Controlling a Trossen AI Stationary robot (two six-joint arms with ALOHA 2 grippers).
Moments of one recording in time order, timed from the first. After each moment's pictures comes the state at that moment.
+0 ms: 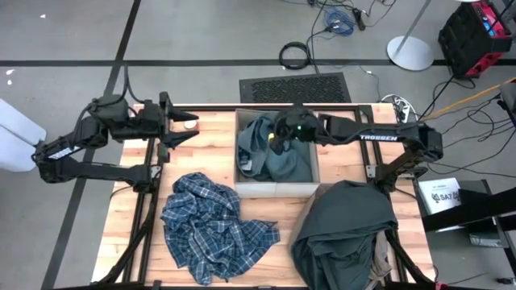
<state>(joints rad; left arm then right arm) 0.22 0.79 1.21 -0.48 0.12 0.06 -0.21 1.50 1.25 -0.31 0.32 0.12</state>
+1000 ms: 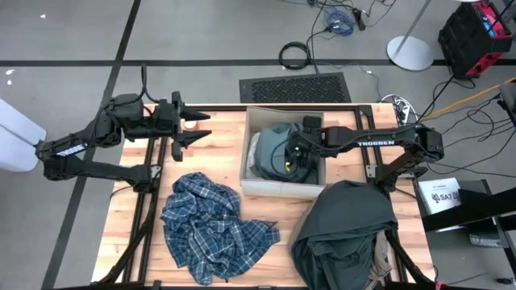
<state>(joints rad) 0.22 0.87 1.21 -0.42 0.11 0.06 -0.16 1.50 1.12 -0.80 0.54 -0.20</state>
